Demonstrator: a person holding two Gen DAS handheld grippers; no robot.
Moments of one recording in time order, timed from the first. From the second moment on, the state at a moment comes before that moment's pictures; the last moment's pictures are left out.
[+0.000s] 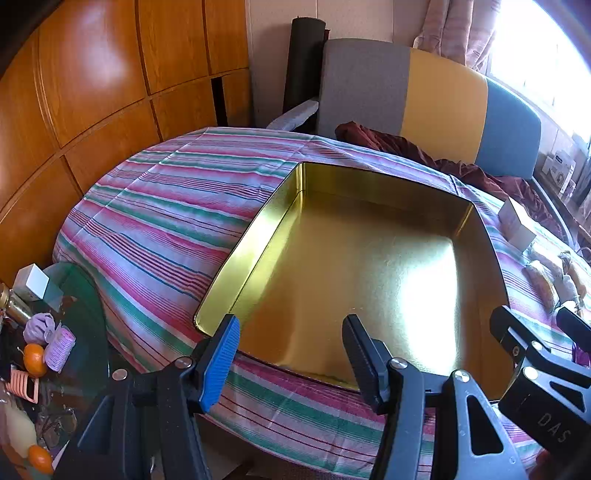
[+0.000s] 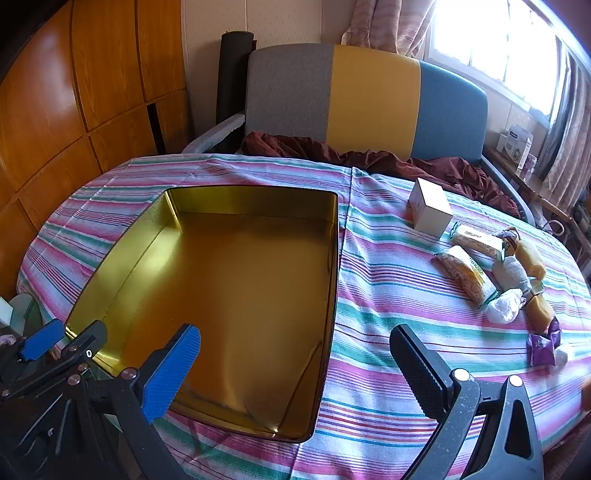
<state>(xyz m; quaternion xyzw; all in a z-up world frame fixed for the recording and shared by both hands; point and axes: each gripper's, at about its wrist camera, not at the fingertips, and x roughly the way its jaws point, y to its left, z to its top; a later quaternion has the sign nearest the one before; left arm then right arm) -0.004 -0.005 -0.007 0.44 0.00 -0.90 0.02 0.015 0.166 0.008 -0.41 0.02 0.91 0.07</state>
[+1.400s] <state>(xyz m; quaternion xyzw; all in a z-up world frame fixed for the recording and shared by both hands) 0.024 0.056 -0.015 0.43 -0.05 -0.90 -0.08 0.051 0.275 0.003 -0.41 0.05 0.89 0.17</state>
